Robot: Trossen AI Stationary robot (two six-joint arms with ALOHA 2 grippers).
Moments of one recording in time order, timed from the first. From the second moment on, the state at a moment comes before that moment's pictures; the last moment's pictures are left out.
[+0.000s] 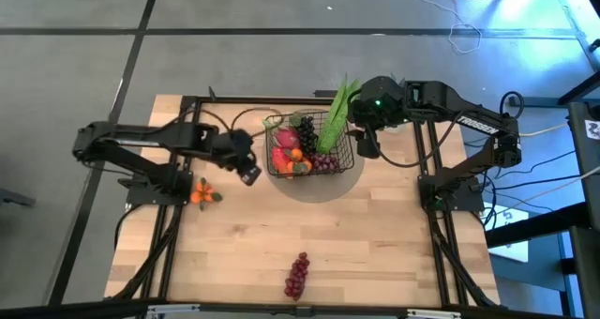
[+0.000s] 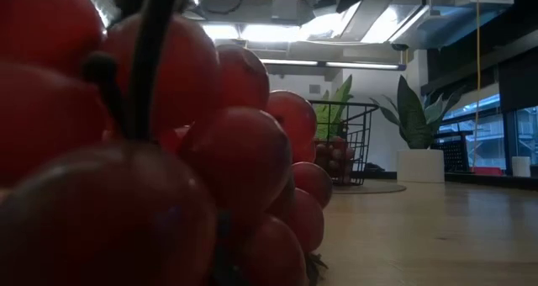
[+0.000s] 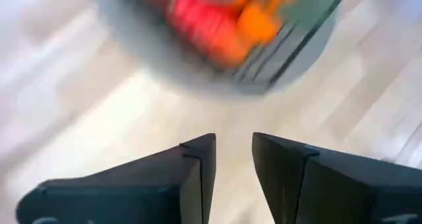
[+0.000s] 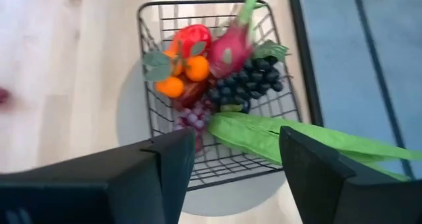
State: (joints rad) left arm 0.02 1.19 1.10 -0.88 -0.16 -0.84; right arm -0.20 1.45 1.74 -1.17 0.07 -0.21
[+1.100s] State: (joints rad) left arm -0.38 1.27 1.10 -1.51 -0.19 -1.77; right arm -0.10 1.45 1.74 -1.17 -0.49 -0.22
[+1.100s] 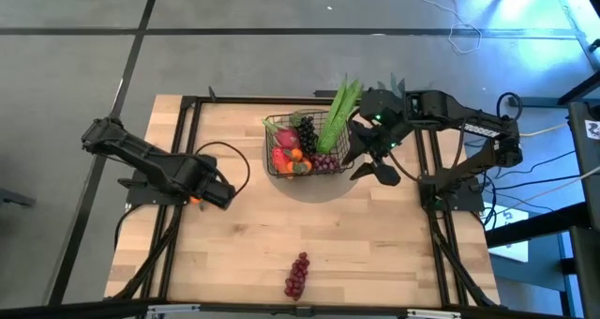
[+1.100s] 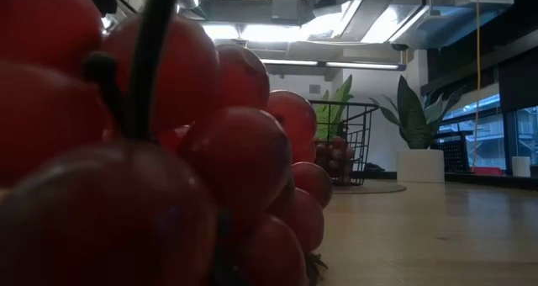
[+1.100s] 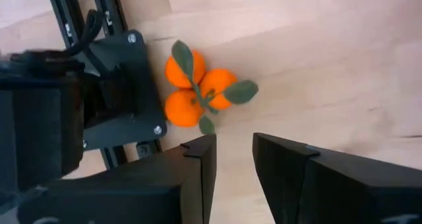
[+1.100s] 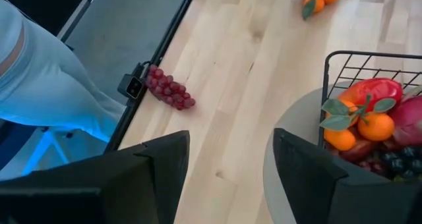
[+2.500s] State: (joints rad) left arm -0.38 1.34 0.75 -1.29 -0.18 -1.72; right arm -0.09 1.46 1.74 -1.12 -0.49 -0.21
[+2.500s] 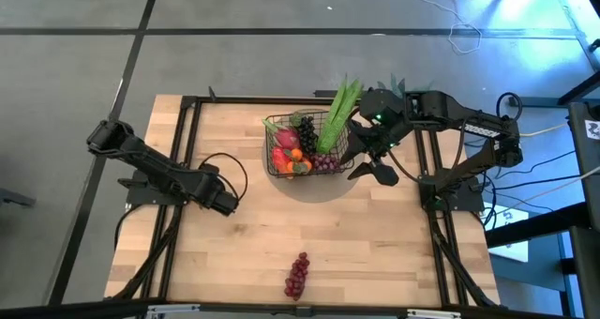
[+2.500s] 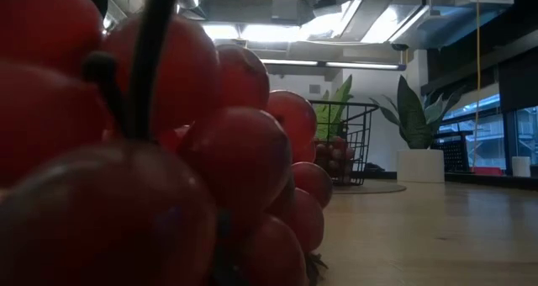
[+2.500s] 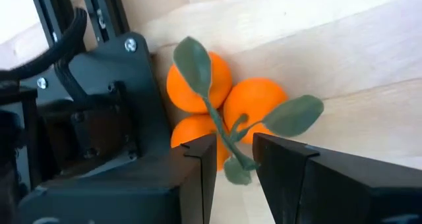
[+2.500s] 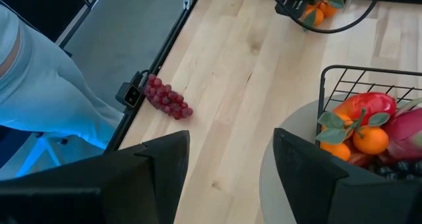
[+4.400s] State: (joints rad) left arm -0.09 1.43 1.42 -0.87 -0.62 -0.78; right arm -0.09 1.46 1.74 -1.15 -0.33 -0.19
